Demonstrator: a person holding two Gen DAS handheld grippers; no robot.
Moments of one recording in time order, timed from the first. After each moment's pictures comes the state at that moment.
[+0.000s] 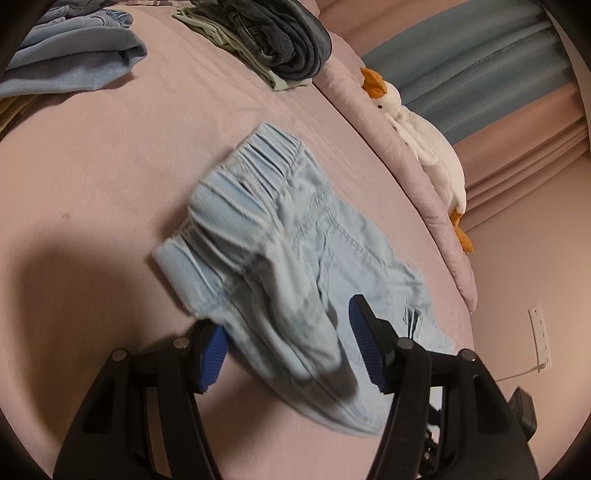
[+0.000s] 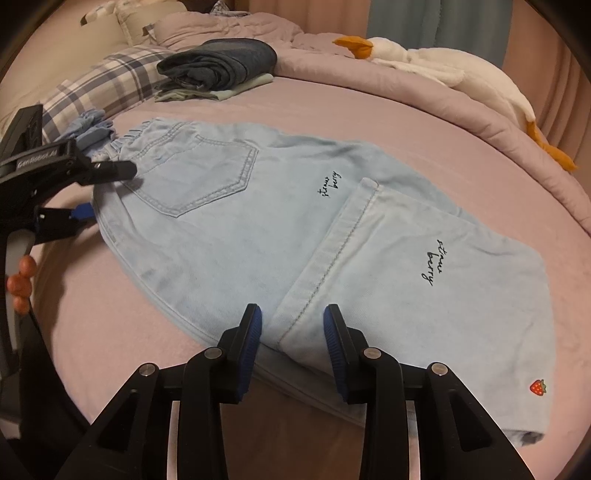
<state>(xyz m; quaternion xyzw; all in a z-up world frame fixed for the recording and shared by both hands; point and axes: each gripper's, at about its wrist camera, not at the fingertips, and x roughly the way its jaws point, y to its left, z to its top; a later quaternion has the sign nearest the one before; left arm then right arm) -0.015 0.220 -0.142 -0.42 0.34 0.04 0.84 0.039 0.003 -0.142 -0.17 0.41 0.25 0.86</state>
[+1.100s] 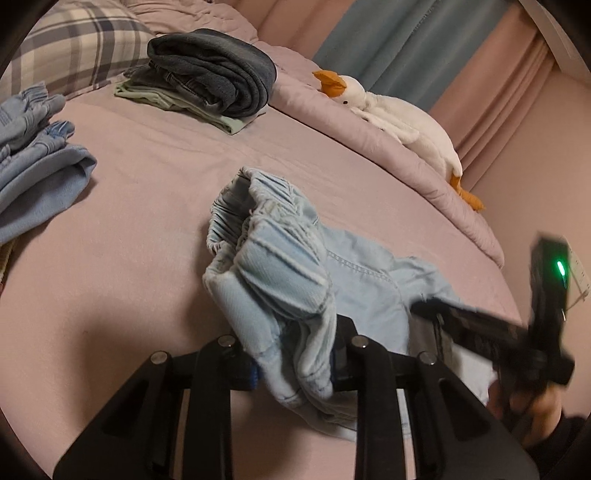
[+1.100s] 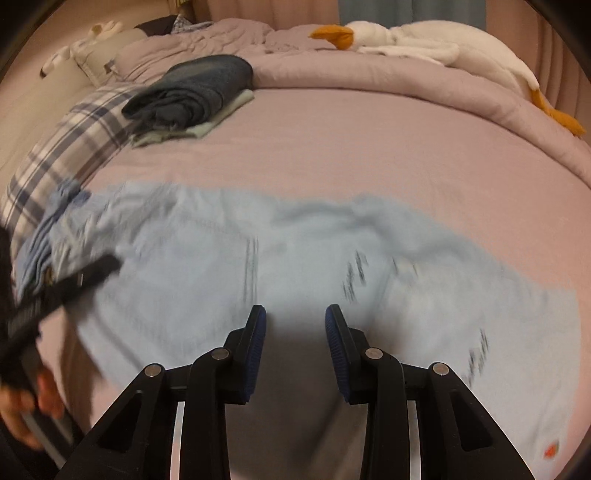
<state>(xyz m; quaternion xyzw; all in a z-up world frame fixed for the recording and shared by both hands) -0.001 0.213 -0.115 -0.26 0.33 0.03 0.91 0.116 0.061 -0.121 -0.08 0.45 0.24 0.86</state>
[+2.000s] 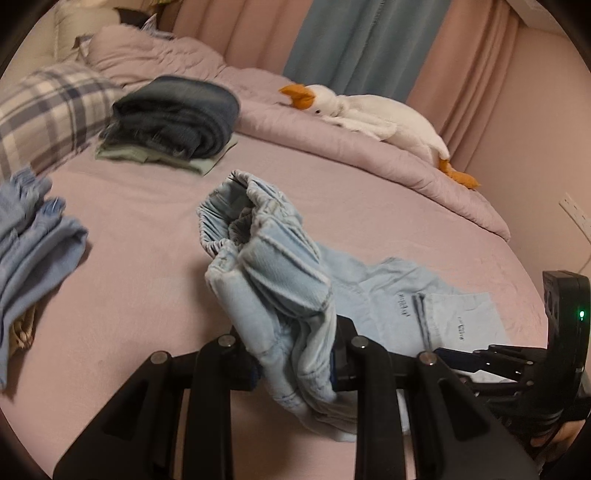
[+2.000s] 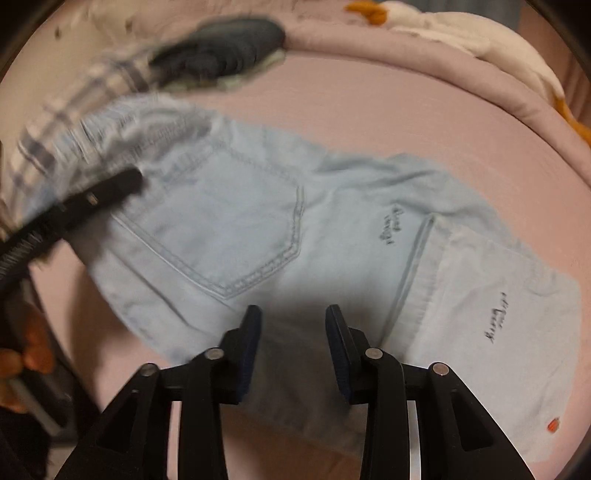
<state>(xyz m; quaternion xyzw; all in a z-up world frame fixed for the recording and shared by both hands) 0.000 0.172 -0.074 -0.16 0.31 0.03 0.94 0.056 0.050 -0.124 -0.11 0.49 0.27 0.82</state>
